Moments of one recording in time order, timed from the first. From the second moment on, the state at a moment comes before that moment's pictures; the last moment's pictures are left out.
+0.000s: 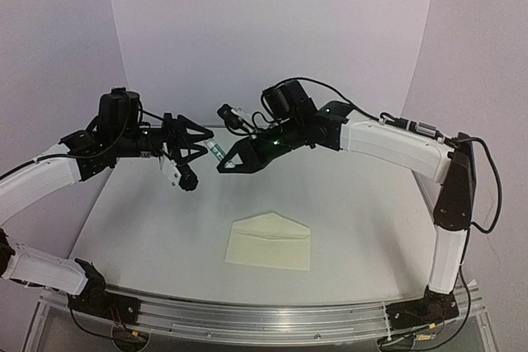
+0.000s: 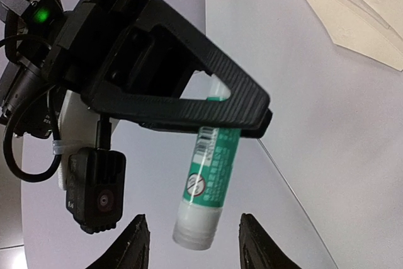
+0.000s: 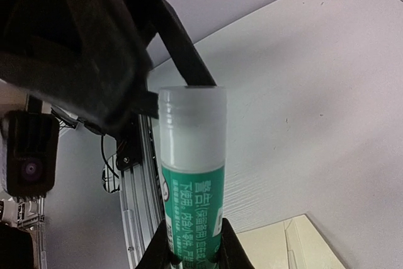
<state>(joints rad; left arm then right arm) -0.60 1.17 1.03 -0.18 0.52 1.97 0.92 1.96 1.84 -0.54 -0.60 0.16</state>
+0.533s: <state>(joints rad) -0.60 1.17 1.01 -0.20 0.48 1.97 0.92 2.00 1.89 -0.54 -0.61 0.17</state>
